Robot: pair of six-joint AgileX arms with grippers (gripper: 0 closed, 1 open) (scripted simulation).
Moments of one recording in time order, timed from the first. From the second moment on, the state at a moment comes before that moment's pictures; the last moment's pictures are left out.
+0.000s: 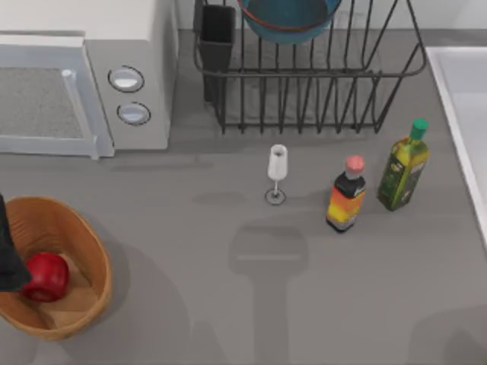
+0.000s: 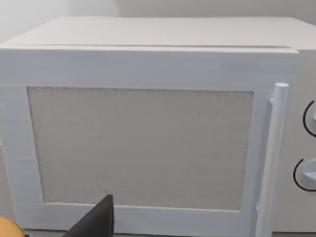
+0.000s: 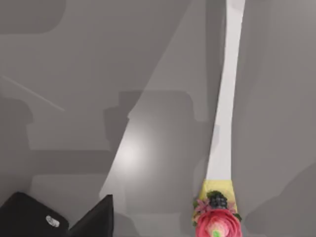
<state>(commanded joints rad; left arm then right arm) 0.00 0.00 0.00 0.00 0.00 0.00 -0.41 1.29 0.81 -1.06 -0.02 -0.58</state>
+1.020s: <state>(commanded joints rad) 0.00 0.00 0.00 0.00 0.00 0.00 -0.40 1.53 0.55 -0.56 -0.02 -0.56</state>
